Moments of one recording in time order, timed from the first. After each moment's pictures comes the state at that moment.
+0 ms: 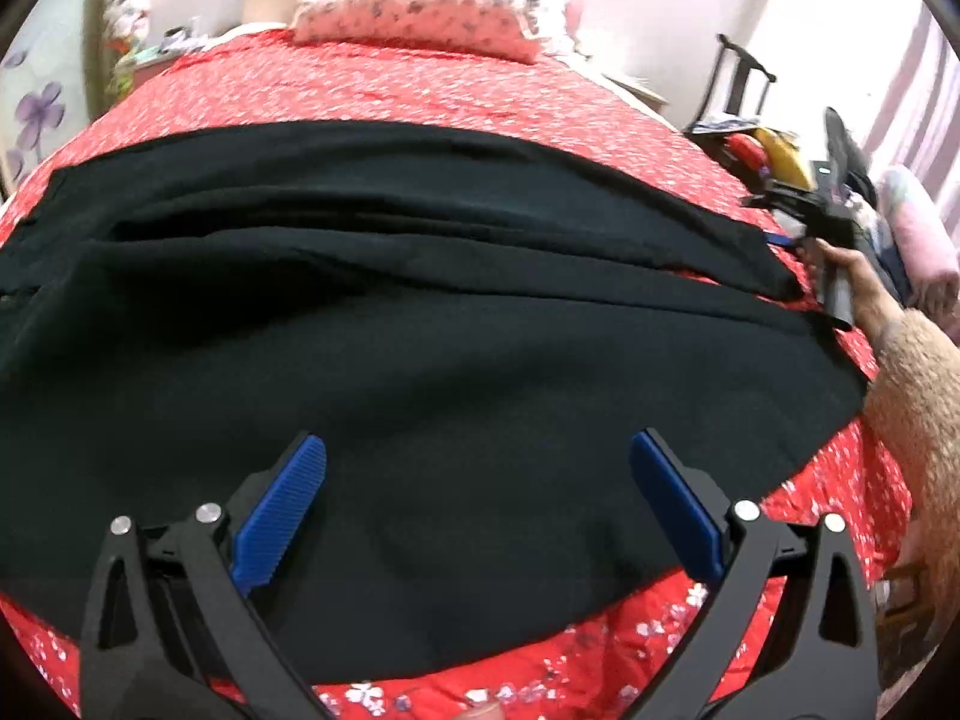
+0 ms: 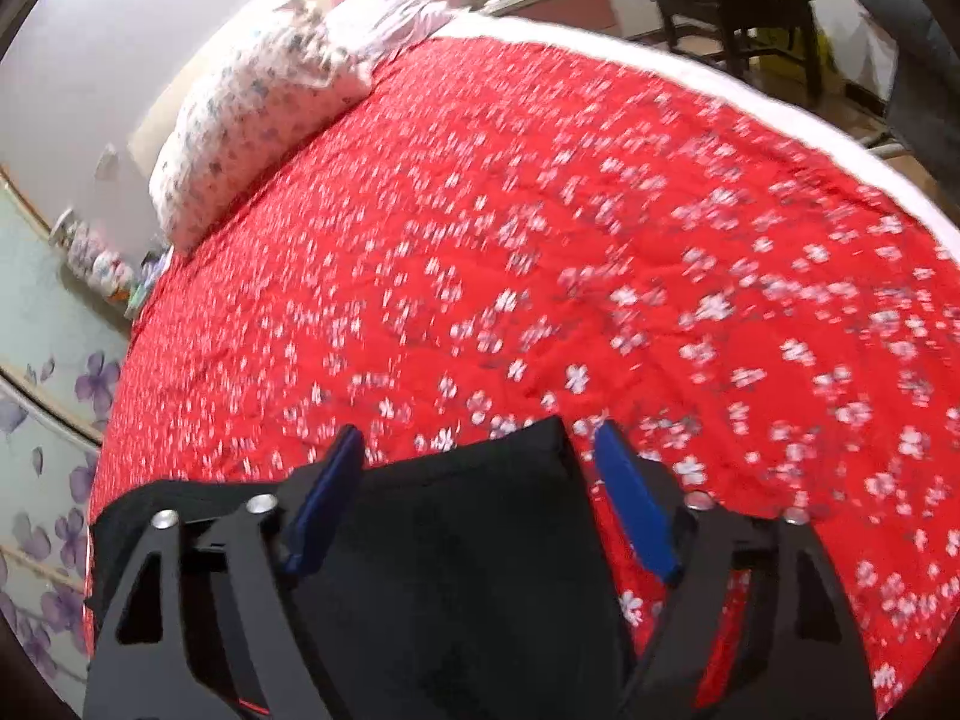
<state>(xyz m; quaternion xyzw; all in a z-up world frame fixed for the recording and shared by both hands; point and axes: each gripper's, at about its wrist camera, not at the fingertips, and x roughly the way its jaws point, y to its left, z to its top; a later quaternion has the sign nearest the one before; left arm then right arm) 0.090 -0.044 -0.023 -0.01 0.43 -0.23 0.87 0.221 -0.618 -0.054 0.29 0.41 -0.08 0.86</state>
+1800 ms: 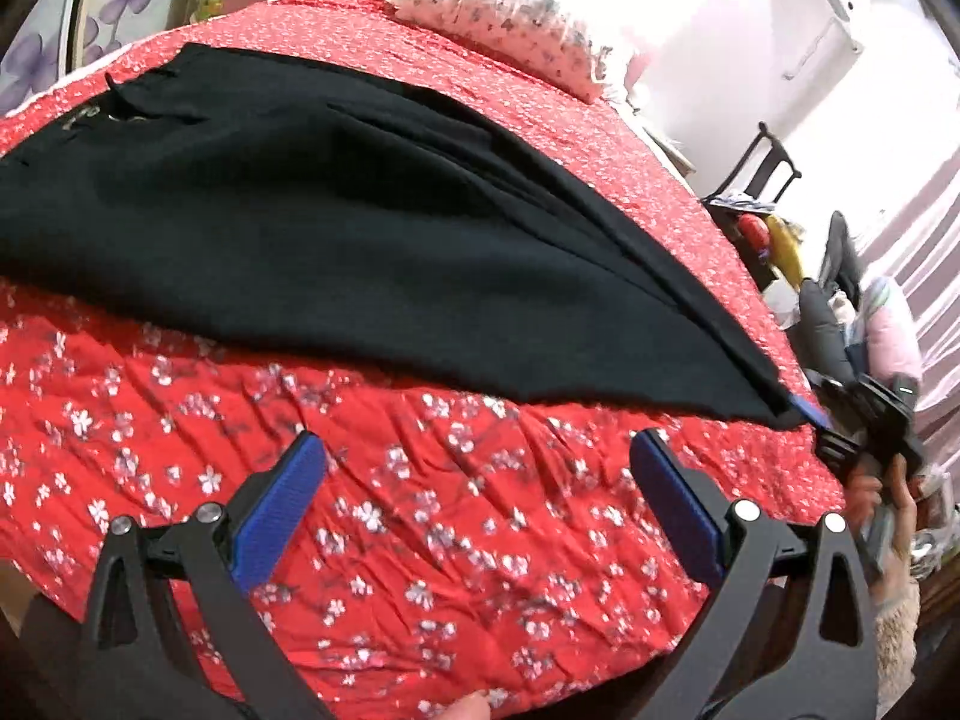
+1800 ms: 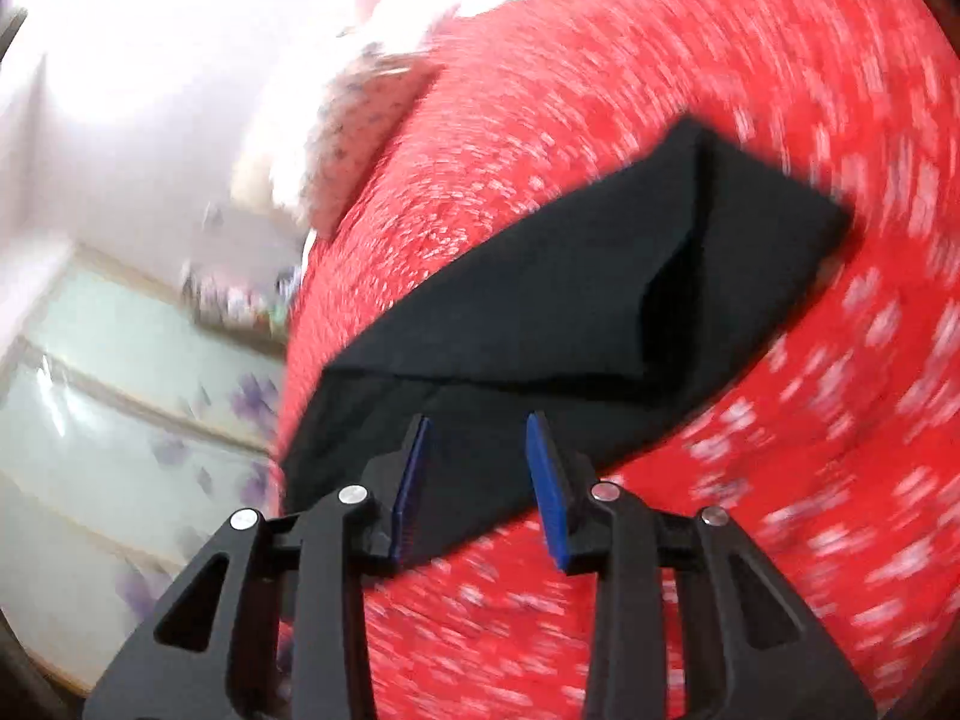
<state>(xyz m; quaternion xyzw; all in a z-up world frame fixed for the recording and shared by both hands) -0.001 0.067 -0.006 -0.16 0.45 -0.20 0.86 -0.036 -0.457 -0.038 0.53 0.35 -0.02 0.77</state>
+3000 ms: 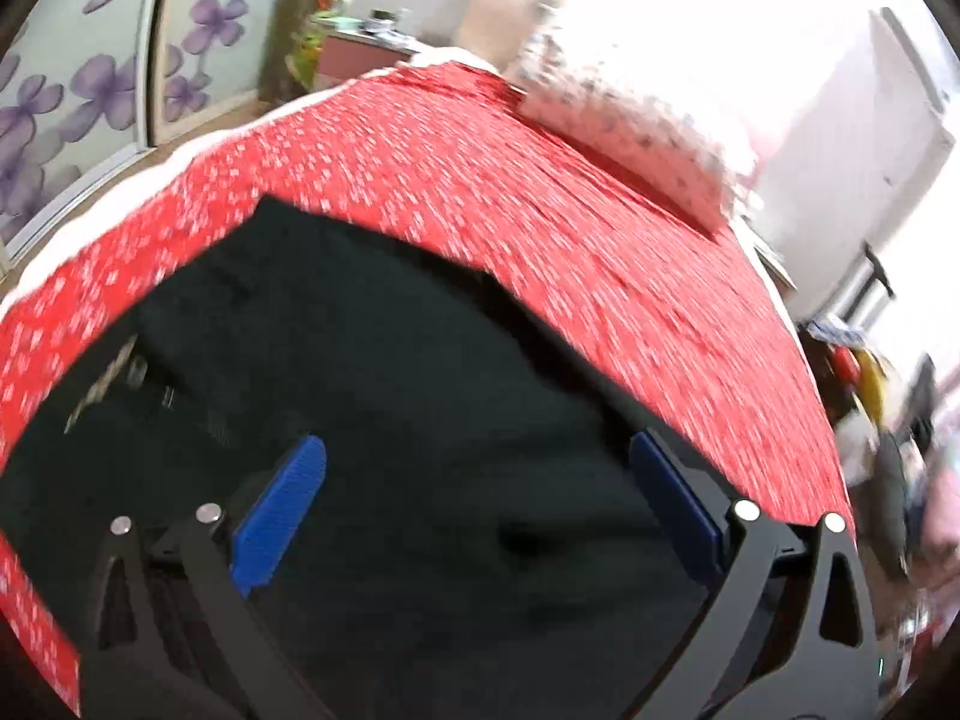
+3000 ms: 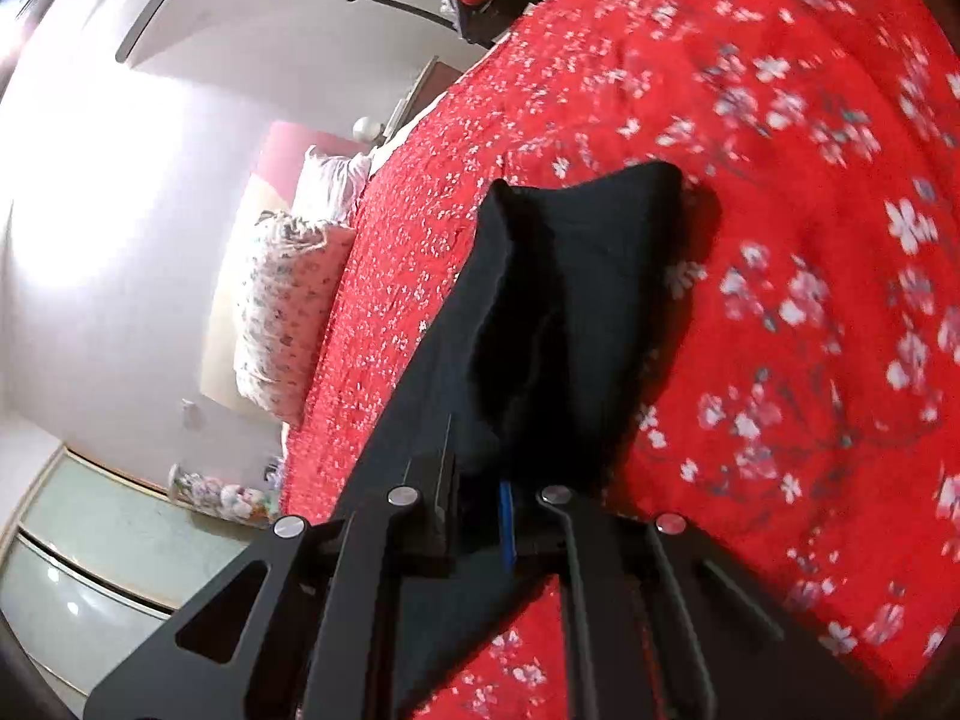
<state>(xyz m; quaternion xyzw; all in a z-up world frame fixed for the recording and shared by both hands) 0.240 0.178 0.067 -0.18 0.41 -0.05 0.89 -0.062 -0.478 -0.086 0.57 0.18 -0.15 0.78</state>
